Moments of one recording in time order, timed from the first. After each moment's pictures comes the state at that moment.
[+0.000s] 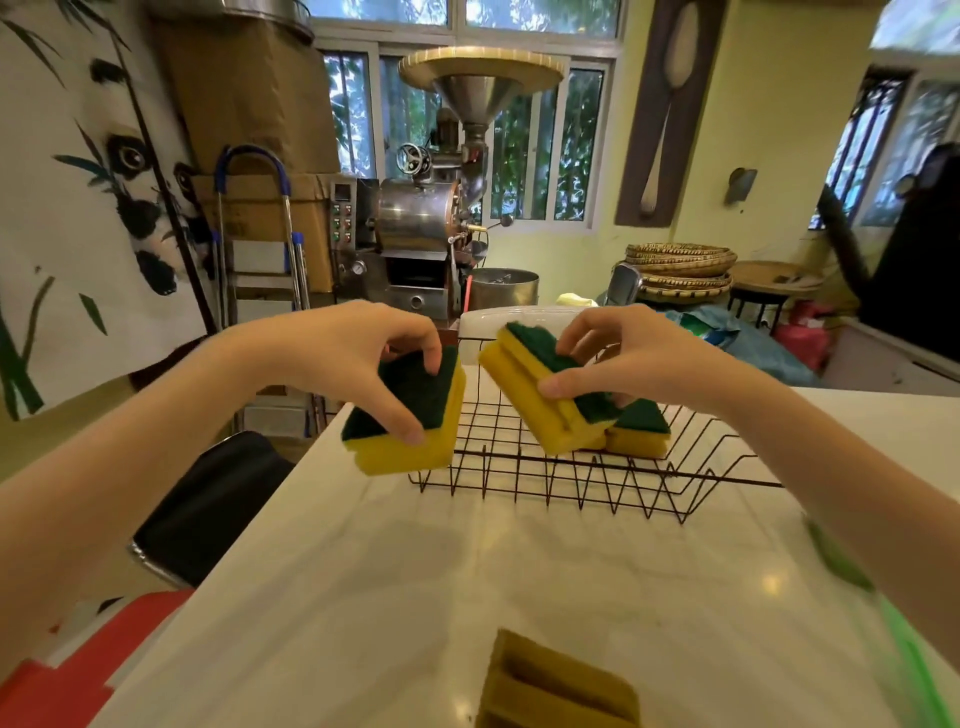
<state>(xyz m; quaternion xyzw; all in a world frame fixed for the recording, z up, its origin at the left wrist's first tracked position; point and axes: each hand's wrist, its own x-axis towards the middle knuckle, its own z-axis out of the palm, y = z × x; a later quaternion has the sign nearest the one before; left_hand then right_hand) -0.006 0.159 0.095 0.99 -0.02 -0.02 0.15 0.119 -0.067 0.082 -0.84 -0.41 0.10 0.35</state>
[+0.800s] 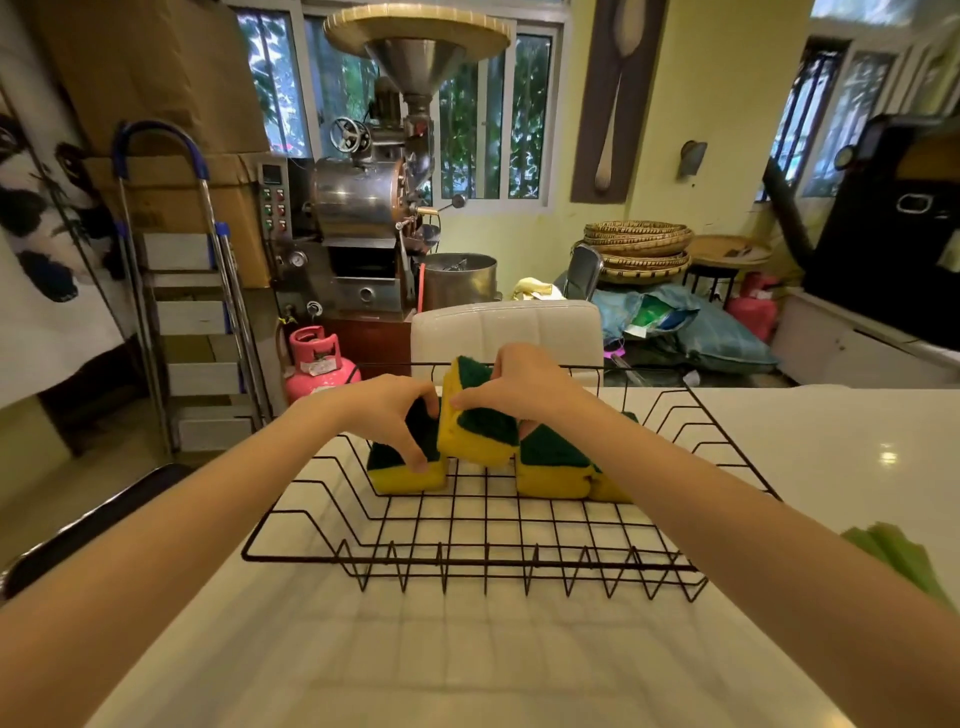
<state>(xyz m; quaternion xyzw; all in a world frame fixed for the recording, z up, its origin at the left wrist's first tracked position) 0.166 0.202 0.020 0.99 0.01 -0.10 0.12 0.213 0.038 0.039 -0.90 -0.26 0.11 0.32</state>
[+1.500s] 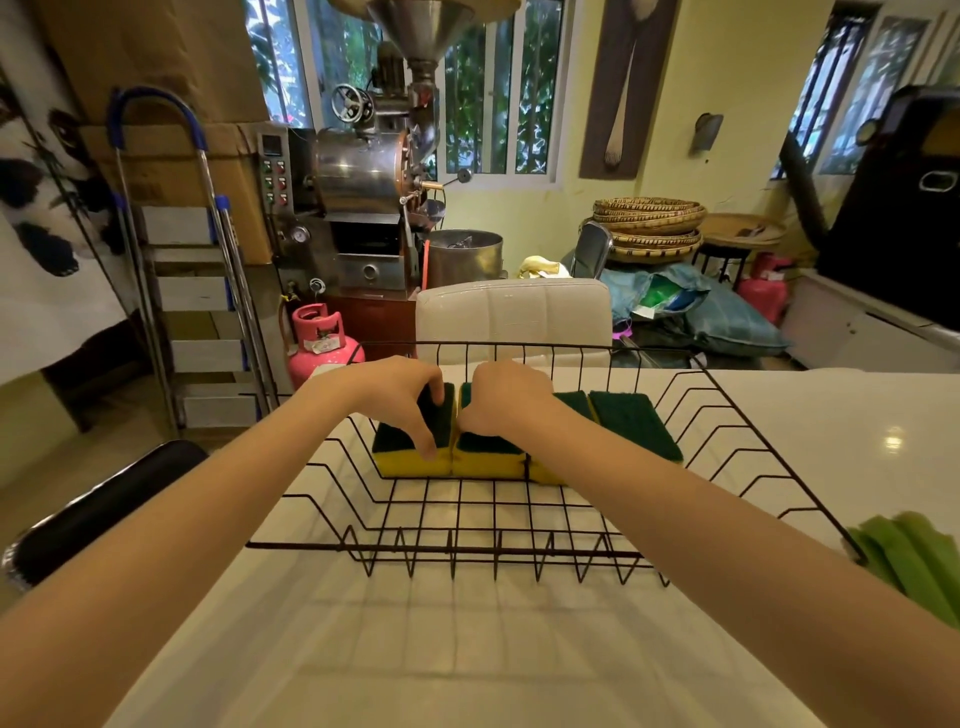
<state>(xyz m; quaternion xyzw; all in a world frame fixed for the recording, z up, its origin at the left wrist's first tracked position) 0.168 0.199 0.017 0.99 0.03 -0.12 0.11 0.209 0.069 0.005 -0.95 -0.30 0.01 0.06</state>
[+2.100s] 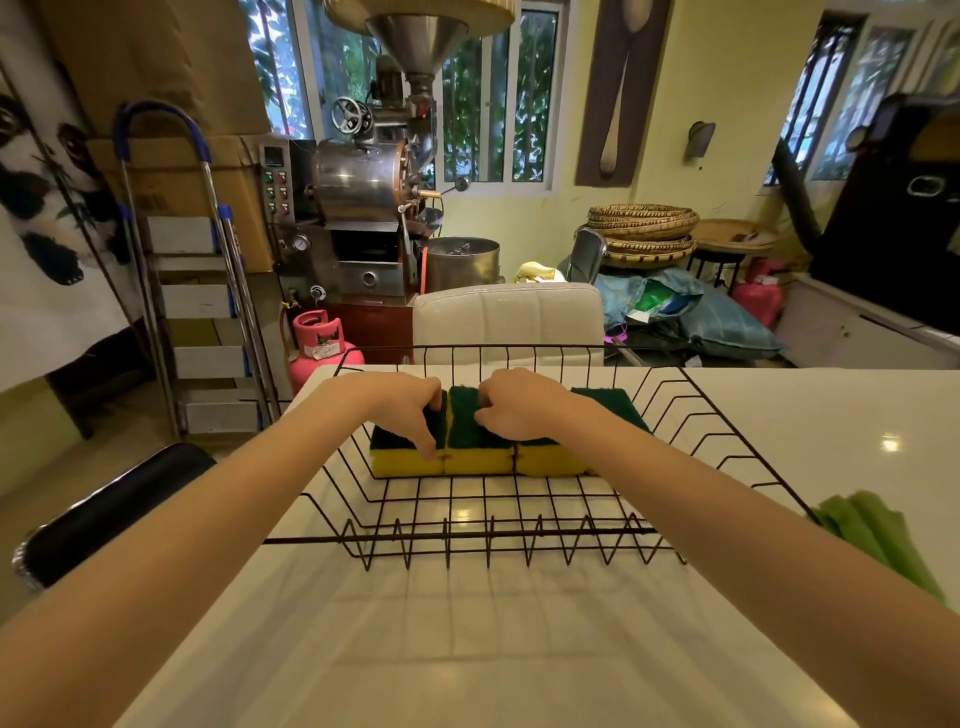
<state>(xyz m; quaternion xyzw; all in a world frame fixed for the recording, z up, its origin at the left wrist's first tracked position) 0.155 0.171 0.017 0.98 0.06 -0.18 0.06 0.213 0.033 0.004 -0.92 -0.38 0.08 0.06</state>
